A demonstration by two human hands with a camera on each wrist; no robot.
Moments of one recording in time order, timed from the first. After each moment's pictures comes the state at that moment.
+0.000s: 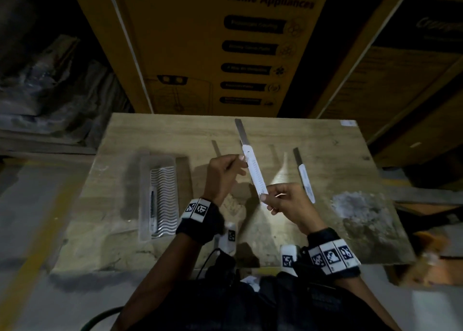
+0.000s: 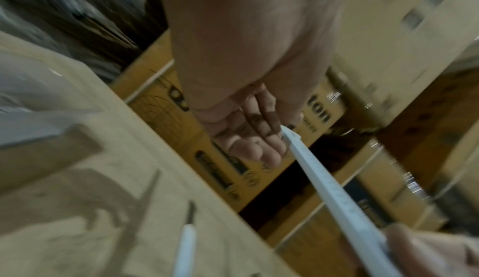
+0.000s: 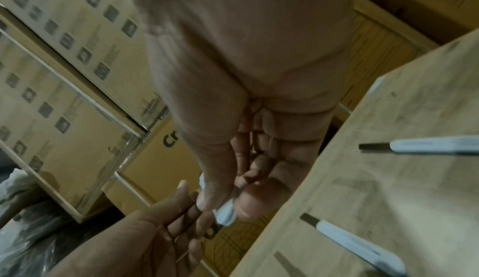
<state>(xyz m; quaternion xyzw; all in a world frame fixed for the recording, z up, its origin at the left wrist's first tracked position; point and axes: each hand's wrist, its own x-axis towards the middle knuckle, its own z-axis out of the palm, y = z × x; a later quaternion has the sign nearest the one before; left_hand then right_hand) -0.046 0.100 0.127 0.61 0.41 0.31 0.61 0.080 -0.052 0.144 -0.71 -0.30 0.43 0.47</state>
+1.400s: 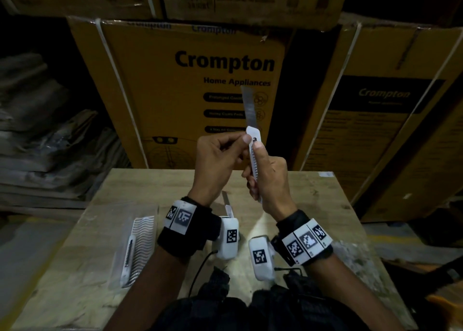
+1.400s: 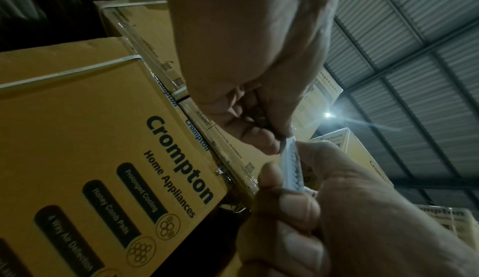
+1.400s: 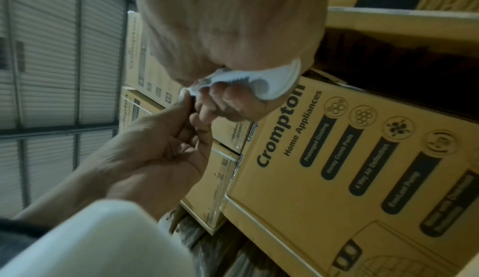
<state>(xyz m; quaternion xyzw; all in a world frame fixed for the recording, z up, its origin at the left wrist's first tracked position) 0.018 0.049 0.320 0.65 0.22 0.51 0.51 0.111 -0.027 0.295 -0.59 -0.36 0.25 0.68</state>
